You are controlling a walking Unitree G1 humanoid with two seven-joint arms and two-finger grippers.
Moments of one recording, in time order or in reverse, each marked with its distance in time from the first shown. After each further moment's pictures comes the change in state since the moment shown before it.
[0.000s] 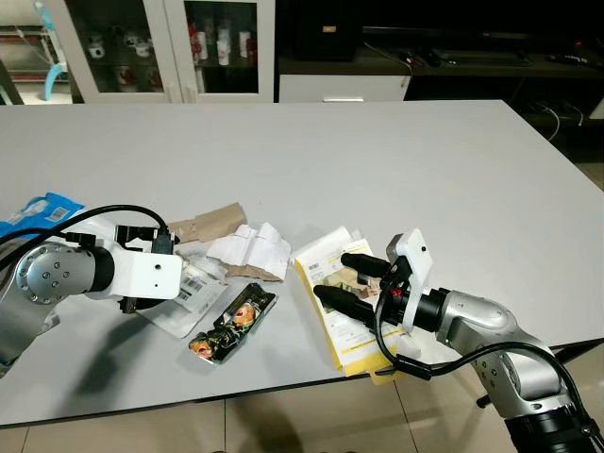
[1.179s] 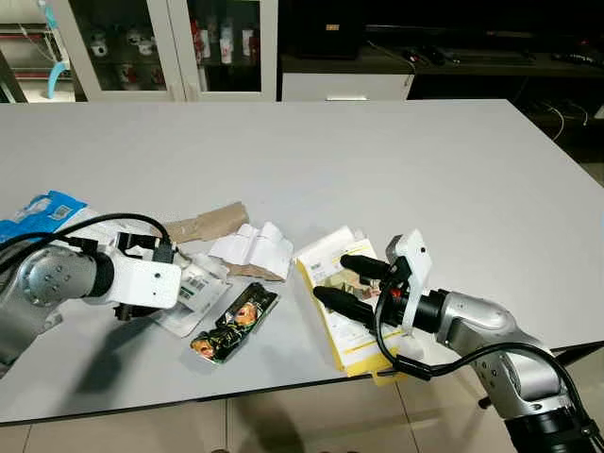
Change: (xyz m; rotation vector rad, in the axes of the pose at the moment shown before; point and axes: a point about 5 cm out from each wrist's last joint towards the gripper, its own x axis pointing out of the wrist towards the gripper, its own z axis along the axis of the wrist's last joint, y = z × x) left arm 0.005 -0.008 -0.003 0.044 0.023 -0.070; right arm 0.000 0.000 -0.001 0.012 0.004 0.003
